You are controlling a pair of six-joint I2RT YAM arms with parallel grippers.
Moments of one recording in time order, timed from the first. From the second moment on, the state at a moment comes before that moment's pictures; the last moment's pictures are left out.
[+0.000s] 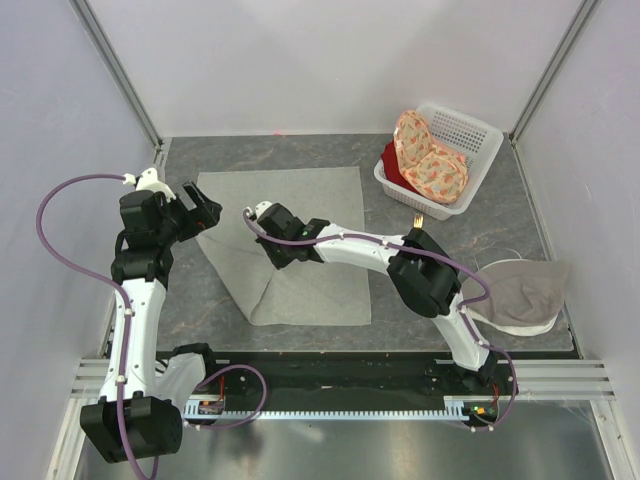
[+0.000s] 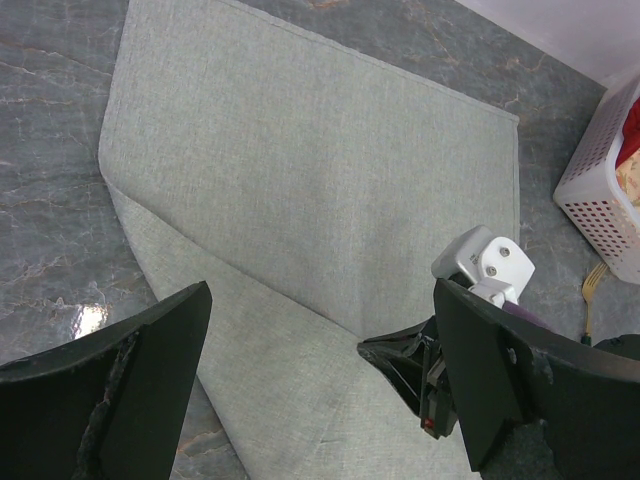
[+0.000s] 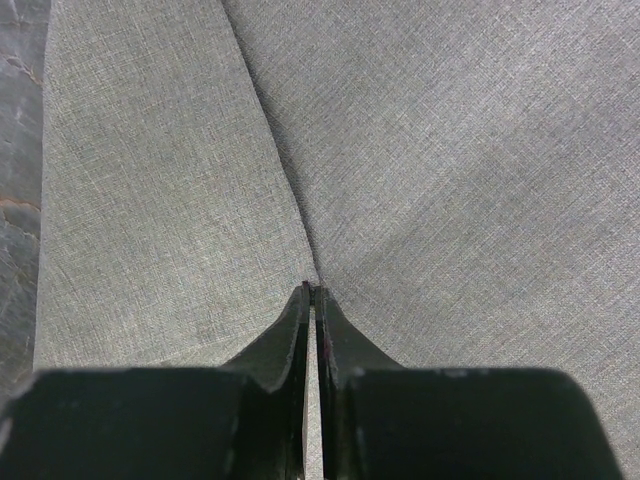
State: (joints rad) left arm 0.15 0.93 0.91 -0.44 0.22 -0.36; right arm 0.99 2.19 1.72 -0.36 0.05 0.24
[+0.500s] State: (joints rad) left arm 0.15 0.93 0.91 -0.44 0.22 -0.36; right arm 0.99 2.26 1.76 -0.37 0.01 0.24
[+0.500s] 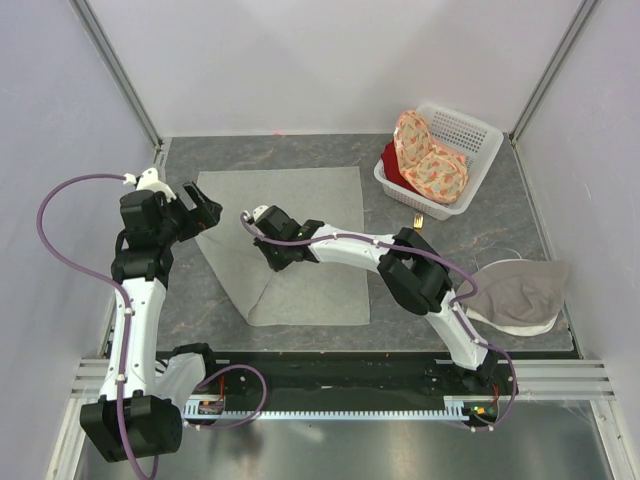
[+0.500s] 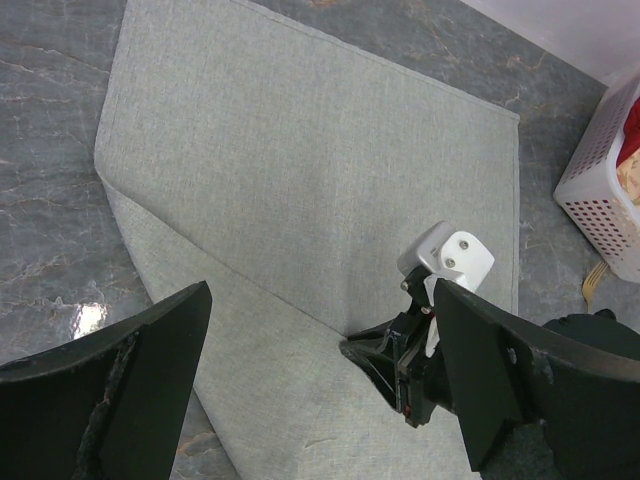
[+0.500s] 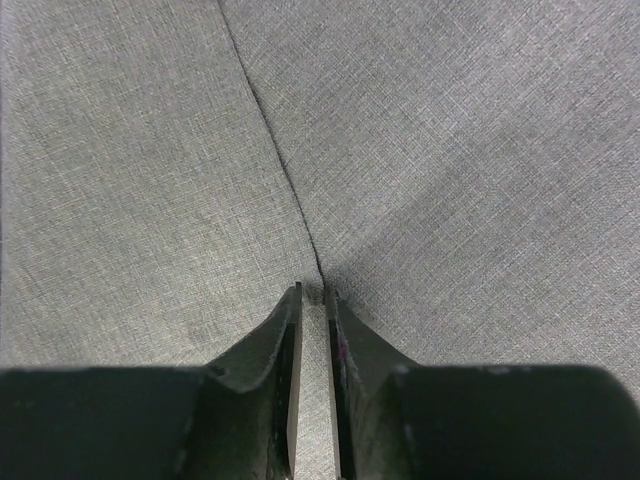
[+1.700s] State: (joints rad) left arm 0.15 0.94 0.91 -0.44 0.24 -0.36; right arm 0.99 2.28 1.79 -0.38 0.01 0.22
